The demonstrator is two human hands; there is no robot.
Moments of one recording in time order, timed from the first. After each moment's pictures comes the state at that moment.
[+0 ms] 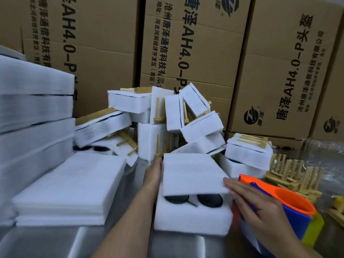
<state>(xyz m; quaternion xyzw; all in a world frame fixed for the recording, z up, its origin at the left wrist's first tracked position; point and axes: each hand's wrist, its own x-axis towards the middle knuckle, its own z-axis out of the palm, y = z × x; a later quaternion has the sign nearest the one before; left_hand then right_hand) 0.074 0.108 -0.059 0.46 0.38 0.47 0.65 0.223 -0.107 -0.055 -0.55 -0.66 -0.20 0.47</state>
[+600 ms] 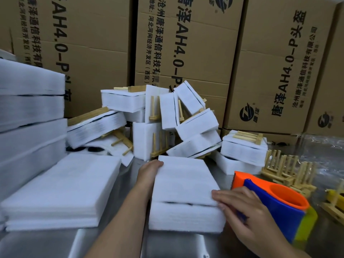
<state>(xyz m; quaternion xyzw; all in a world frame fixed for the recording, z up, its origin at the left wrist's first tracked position) 0.069 0.107 -0.059 0.46 0.40 0.45 0.65 0.227 -0.105 -0.073 -0.54 -0.69 -0.24 0.42</state>
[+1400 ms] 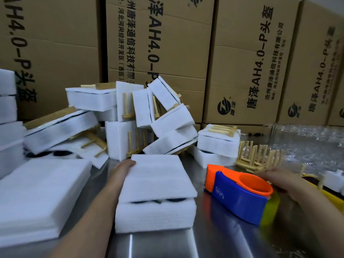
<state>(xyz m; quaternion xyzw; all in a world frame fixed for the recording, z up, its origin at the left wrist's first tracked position) 0.074 0.113 -0.056 0.48 0.44 0.45 0.60 0.389 -0.134 -0.021 -0.86 -0.29 0.14 0.40</state>
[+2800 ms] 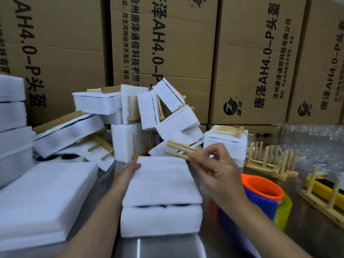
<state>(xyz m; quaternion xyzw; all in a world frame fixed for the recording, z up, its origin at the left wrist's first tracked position) 0.071 0.112 -0.055 0.51 0.37 0.45 0.63 0.228 -0.072 -0.023 -0.52 -0.61 -0.26 0.54</state>
